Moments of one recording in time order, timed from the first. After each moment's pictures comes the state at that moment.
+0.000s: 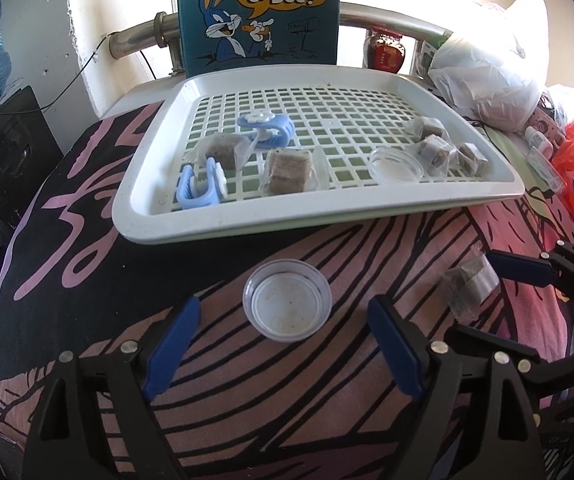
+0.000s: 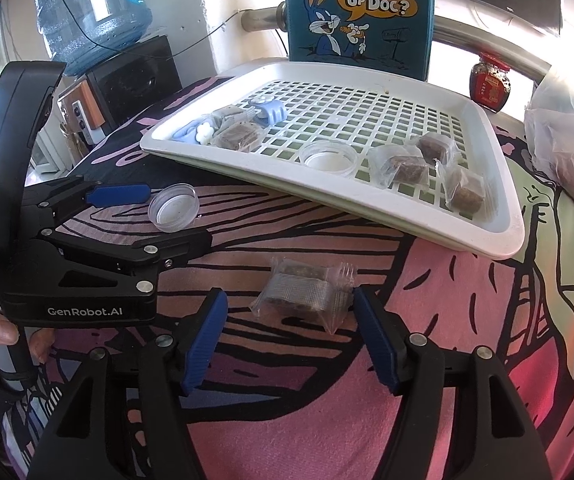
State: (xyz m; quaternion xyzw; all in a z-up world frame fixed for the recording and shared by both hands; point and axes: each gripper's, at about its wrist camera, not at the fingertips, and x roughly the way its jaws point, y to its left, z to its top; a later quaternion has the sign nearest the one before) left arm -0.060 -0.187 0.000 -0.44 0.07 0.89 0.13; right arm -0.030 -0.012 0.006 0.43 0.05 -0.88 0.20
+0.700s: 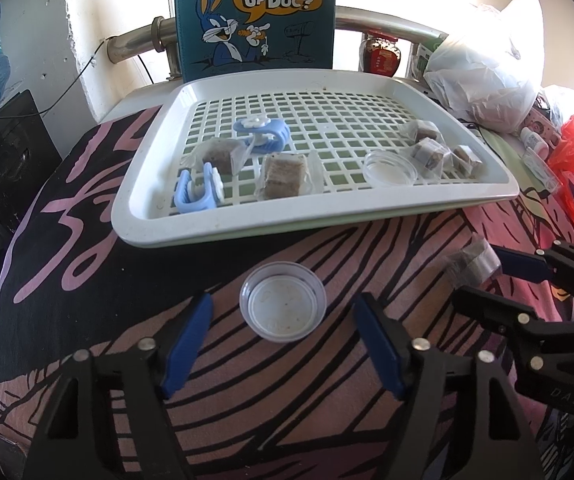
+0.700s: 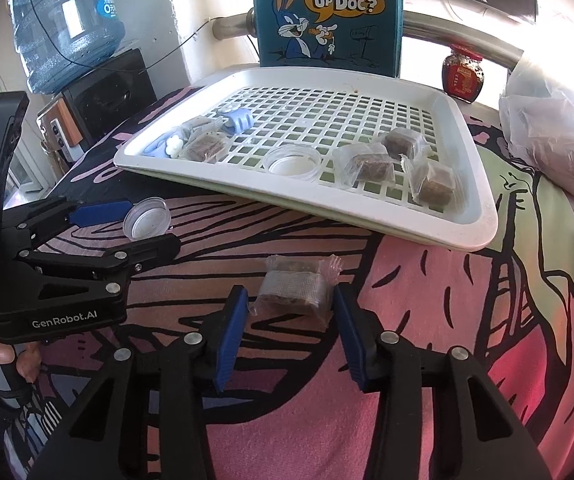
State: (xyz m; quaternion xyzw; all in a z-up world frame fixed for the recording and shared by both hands) left arm -0.056 -0.186 0.004 -0.43 0.07 0.89 0.14; right arm -0.034 0.002 0.008 0.43 0.03 -0.89 0.16
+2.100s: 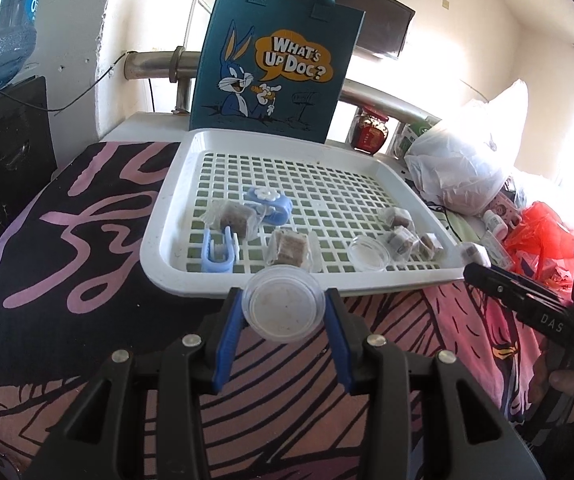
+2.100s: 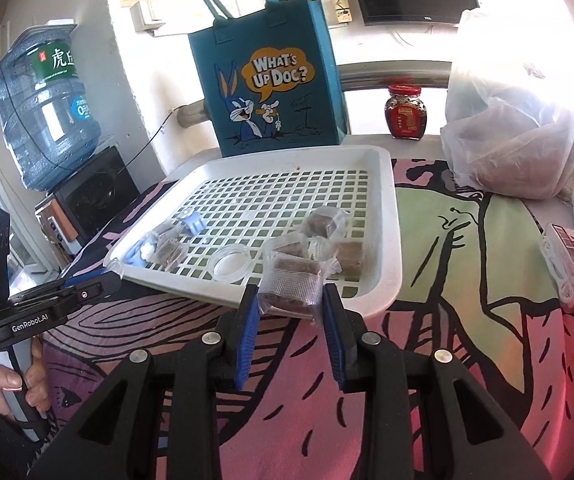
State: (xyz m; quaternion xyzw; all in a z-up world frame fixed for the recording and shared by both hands) left arm -0.059 -0.229 0.035 -0.36 -0.06 0.91 0.19; right arm -0.042 0.066 0.043 0.33 -0.08 -0.93 0.14
